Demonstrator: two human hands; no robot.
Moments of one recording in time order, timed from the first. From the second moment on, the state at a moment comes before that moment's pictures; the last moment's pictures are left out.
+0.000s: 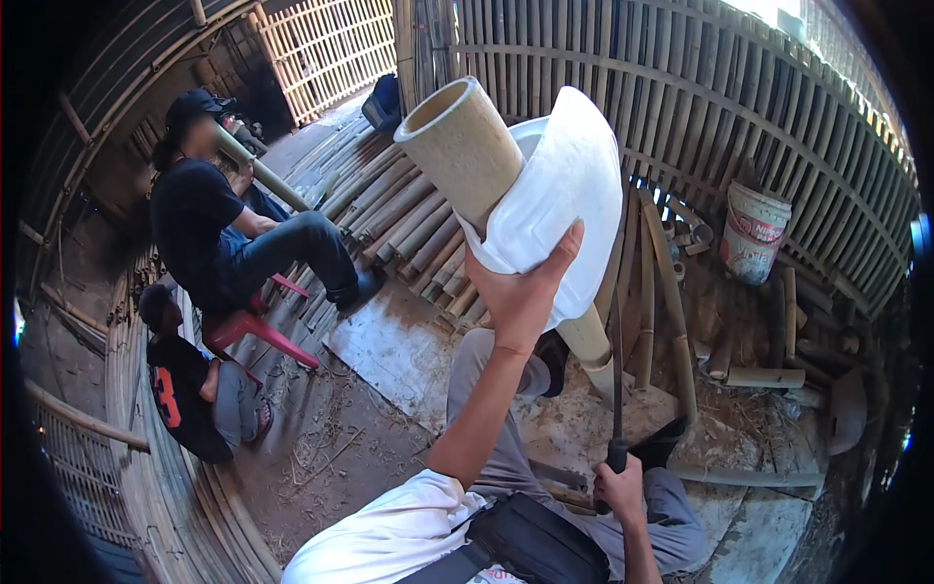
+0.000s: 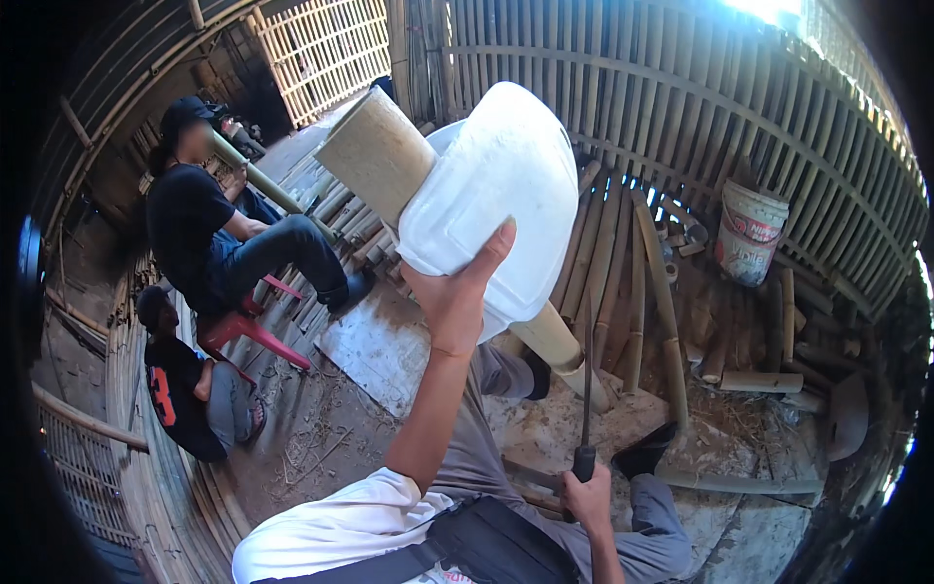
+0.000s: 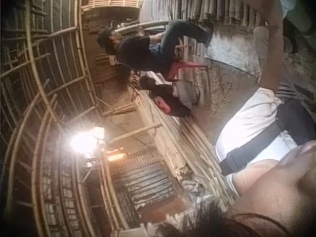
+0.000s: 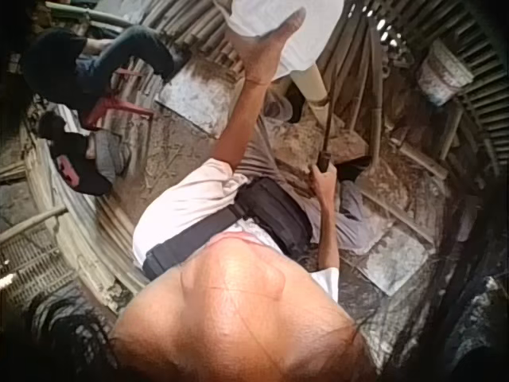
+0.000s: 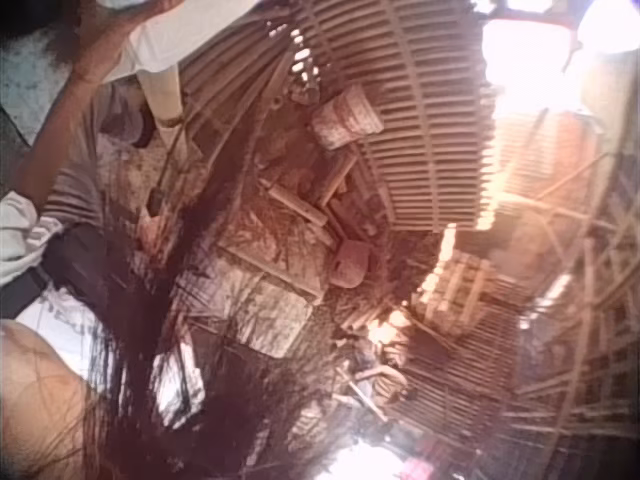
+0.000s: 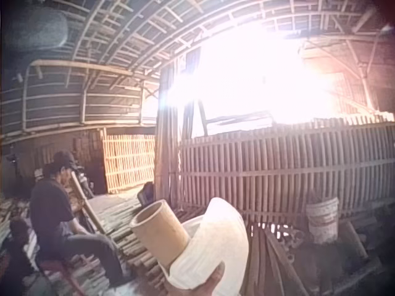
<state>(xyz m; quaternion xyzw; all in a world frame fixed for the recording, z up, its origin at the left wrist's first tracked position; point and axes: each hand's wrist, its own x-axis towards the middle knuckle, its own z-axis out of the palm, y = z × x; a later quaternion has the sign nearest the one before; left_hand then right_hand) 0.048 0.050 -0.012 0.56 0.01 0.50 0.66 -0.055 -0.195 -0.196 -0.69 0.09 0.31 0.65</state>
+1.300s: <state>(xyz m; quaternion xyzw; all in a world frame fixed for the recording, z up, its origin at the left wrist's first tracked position) 0.039 0.026 -0.004 0.49 0.00 0.50 0.72 -0.055 -0.199 -0.233 -0.72 0.07 0.27 0.64</state>
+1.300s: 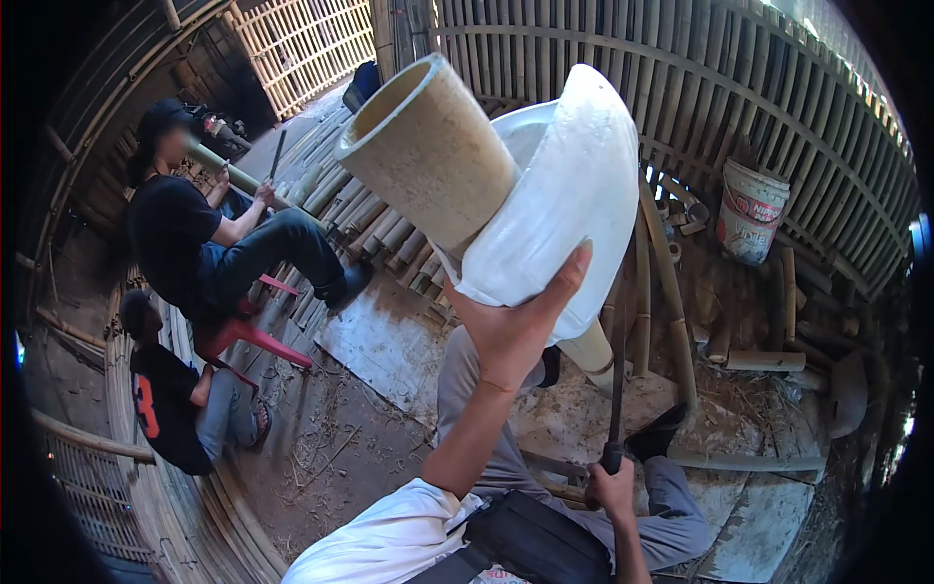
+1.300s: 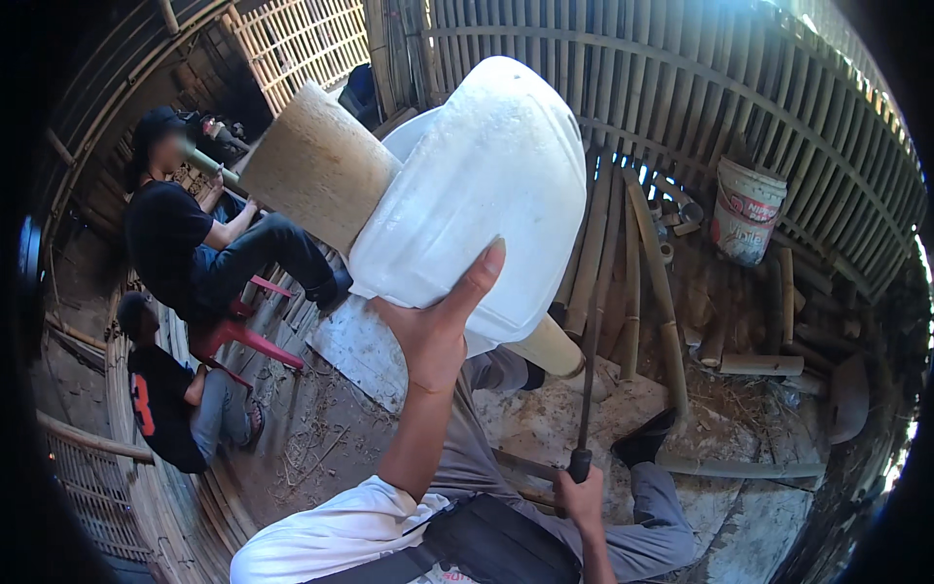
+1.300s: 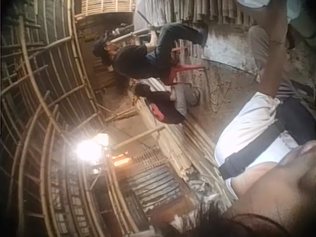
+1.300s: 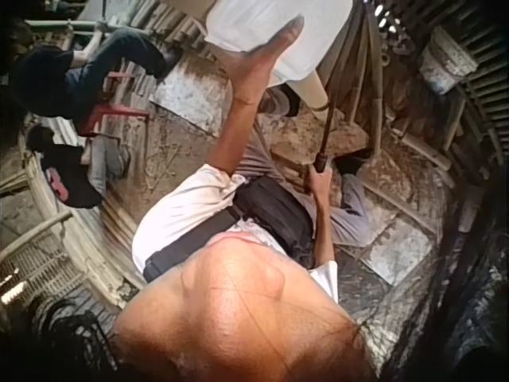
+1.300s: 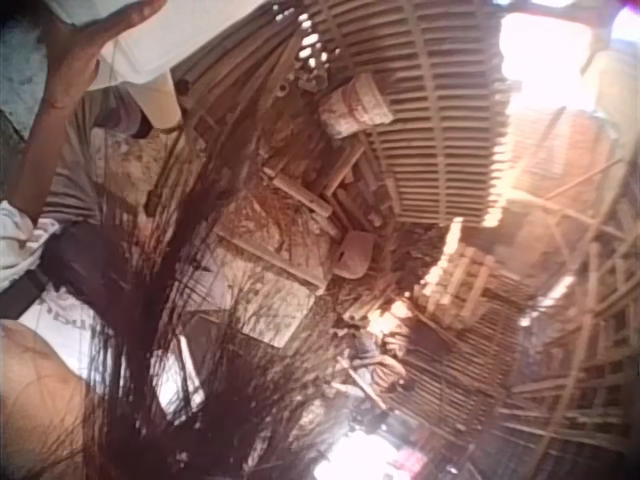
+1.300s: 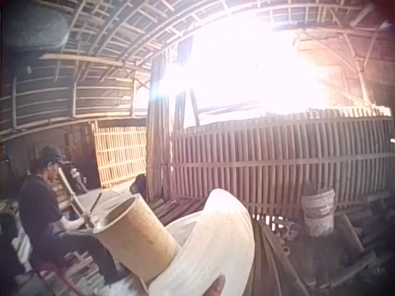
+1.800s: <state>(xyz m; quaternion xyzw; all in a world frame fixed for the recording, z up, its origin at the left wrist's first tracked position) 0.025 0.033 -0.010 0.57 0.00 0.46 0.68 -0.059 -0.201 -0.221 -0.63 0.17 0.32 0.68</state>
